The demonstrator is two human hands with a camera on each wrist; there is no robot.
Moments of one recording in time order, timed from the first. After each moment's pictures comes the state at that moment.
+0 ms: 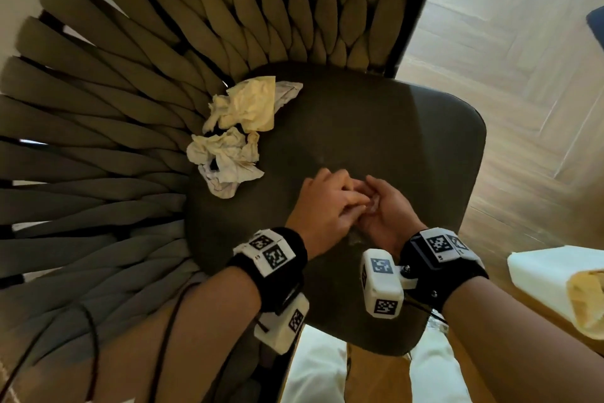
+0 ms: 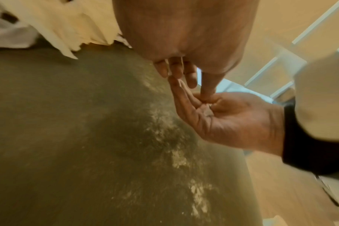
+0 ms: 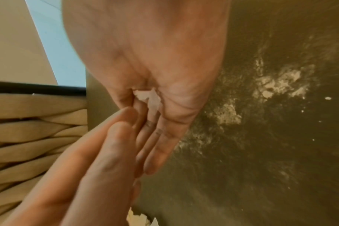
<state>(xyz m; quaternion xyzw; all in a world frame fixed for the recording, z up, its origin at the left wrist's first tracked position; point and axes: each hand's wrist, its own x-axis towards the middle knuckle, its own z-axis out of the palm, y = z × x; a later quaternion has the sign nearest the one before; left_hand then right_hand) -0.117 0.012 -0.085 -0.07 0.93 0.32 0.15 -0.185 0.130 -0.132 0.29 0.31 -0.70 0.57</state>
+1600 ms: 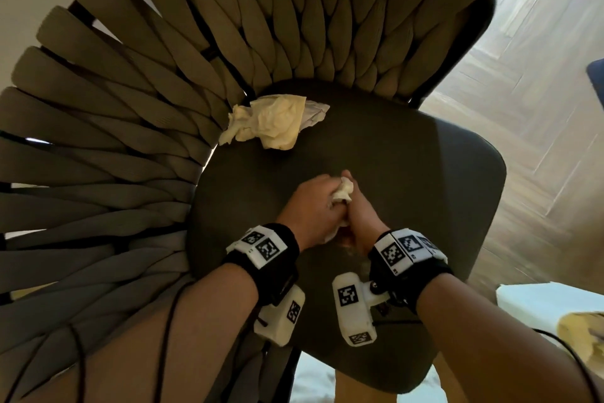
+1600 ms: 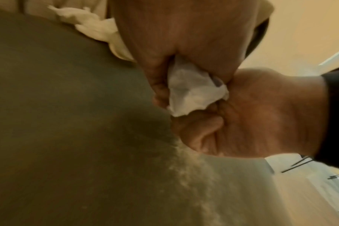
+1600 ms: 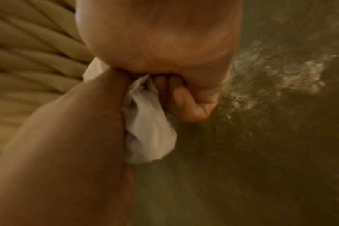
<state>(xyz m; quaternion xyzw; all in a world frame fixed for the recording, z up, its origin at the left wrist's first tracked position) -0.134 -0.041 -0.101 -0.25 0.83 0.46 0.19 -0.193 0.048 -0.118 0.25 0.62 -0.46 0.58</state>
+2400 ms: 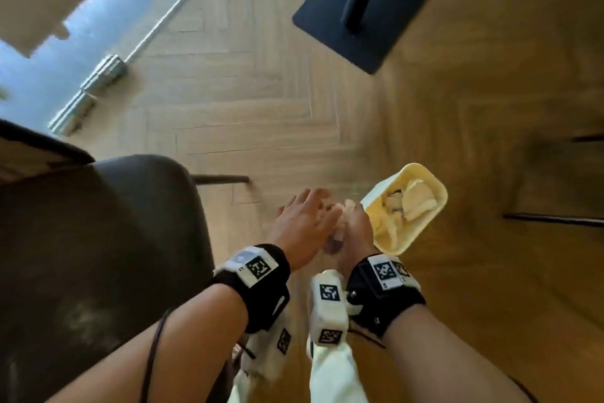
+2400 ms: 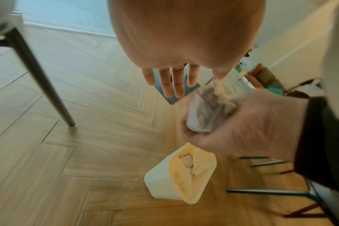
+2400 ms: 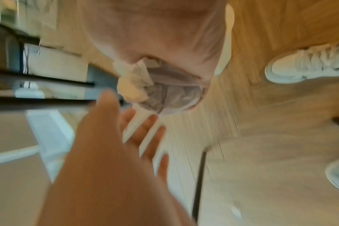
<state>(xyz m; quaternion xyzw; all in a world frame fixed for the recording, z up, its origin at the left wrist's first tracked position) -0.259 0.365 -0.119 0.04 0.87 0.37 0.32 -0.246 0.467 -0.141 0.55 0.33 -0.74 0.18</state>
